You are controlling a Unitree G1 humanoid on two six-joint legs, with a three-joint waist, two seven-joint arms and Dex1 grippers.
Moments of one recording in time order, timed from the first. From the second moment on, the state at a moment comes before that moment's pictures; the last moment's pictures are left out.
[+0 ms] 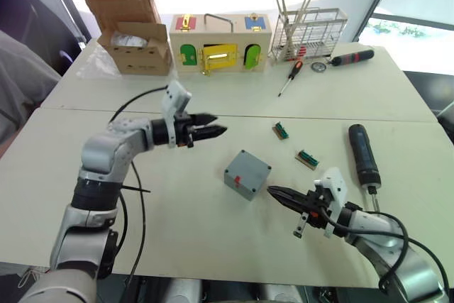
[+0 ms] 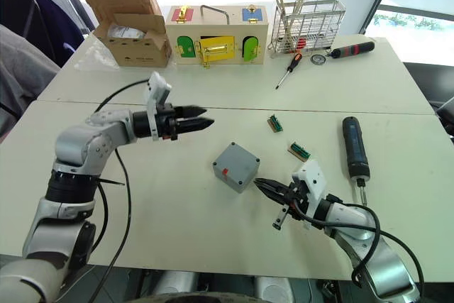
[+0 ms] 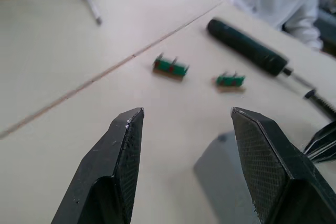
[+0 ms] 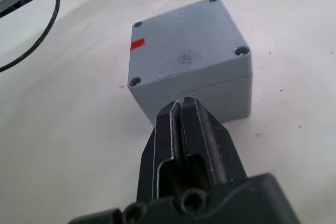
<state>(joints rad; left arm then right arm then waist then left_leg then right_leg) -0.59 0.47 -0.06 0.05 -0.45 0.77 -0.93 0.19 -0.61 0.06 -0.49 0.33 0.28 0.72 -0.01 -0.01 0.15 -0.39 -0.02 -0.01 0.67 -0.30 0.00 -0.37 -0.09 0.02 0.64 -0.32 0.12</state>
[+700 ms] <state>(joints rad) -0.47 0.44 -0.25 0.00 -0.35 0.67 -0.98 0.09 -0.61 0.10 -0.36 0.27 0.29 0.73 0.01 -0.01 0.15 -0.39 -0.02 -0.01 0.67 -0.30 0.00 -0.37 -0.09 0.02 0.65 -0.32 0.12</state>
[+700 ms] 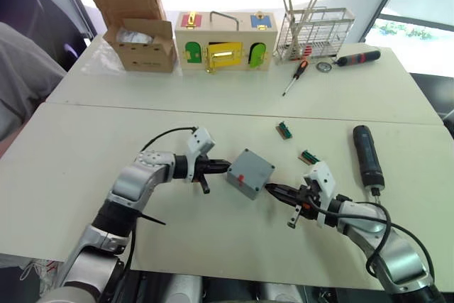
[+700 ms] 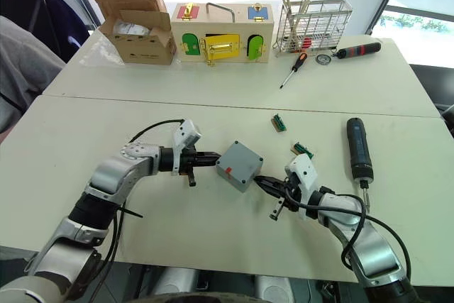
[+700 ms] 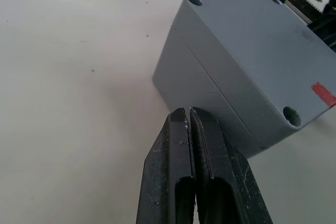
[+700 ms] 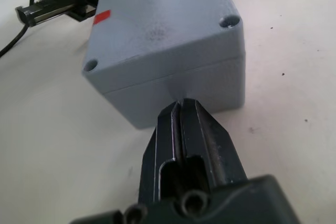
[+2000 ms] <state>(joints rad) -0.40 0.44 -0.20 -0.06 -0.34 0.72 -0.87 -0.04 -0.52 0.13 -0.23 0.18 0.24 0.74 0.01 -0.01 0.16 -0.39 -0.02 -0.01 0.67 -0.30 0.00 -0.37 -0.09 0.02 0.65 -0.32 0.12</state>
